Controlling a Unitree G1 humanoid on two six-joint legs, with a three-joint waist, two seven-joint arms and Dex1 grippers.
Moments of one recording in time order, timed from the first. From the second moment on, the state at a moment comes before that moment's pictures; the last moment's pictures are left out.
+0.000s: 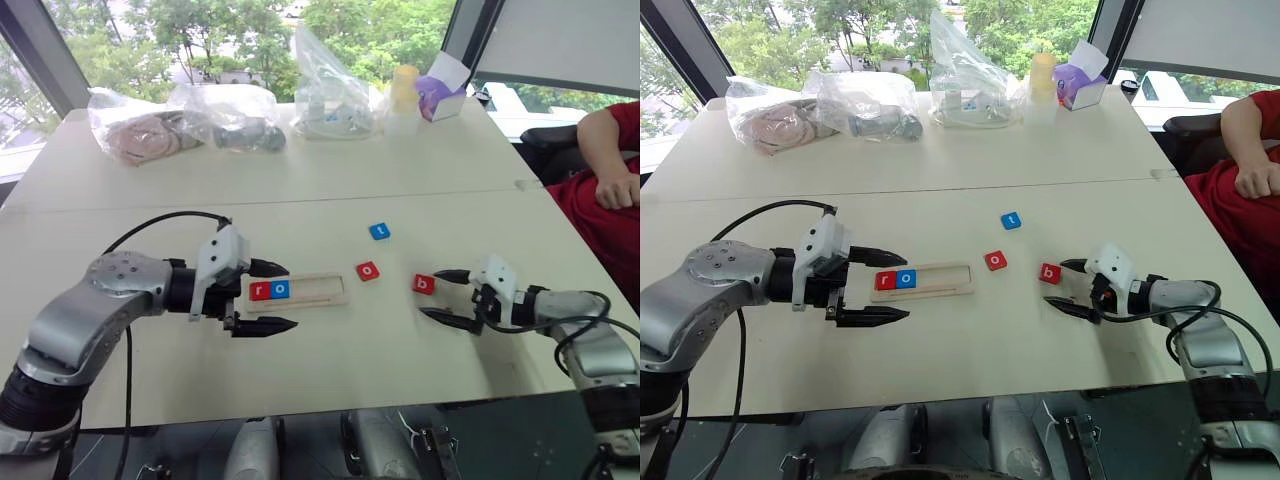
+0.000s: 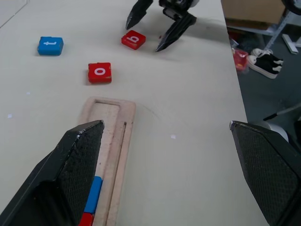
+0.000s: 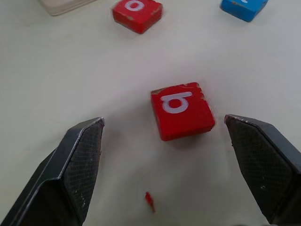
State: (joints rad) left arm -0.33 0.84 -0.05 -0.49 -0.59 0.72 -1.09; right arm -0.25 -0.73 -0.04 0.24 0.23 0.09 1.11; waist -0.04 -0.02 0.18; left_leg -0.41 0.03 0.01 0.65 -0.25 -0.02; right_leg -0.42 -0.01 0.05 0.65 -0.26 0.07
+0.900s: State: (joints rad) left arm -0.10 0.98 0.14 -0.34 -0.52 0.62 -1.06; right arm -0.64 -0.40 0.37 0.28 0.15 0.19 1.16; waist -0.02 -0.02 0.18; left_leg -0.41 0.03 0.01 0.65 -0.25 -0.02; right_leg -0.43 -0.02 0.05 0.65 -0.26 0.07
